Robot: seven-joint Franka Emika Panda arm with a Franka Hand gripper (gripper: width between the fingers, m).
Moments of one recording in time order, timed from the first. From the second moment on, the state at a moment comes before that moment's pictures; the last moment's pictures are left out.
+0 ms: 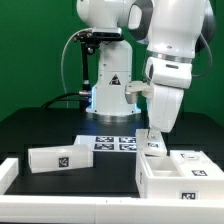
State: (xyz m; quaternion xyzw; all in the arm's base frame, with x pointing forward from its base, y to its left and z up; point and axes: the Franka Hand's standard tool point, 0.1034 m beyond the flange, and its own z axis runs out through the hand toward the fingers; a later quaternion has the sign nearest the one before) arm 0.471 0.049 0.060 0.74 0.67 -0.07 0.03
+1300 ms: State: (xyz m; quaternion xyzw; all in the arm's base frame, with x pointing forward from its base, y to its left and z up) arm 0.470 0.011 0.061 0.70 0.71 -0.04 -0.01
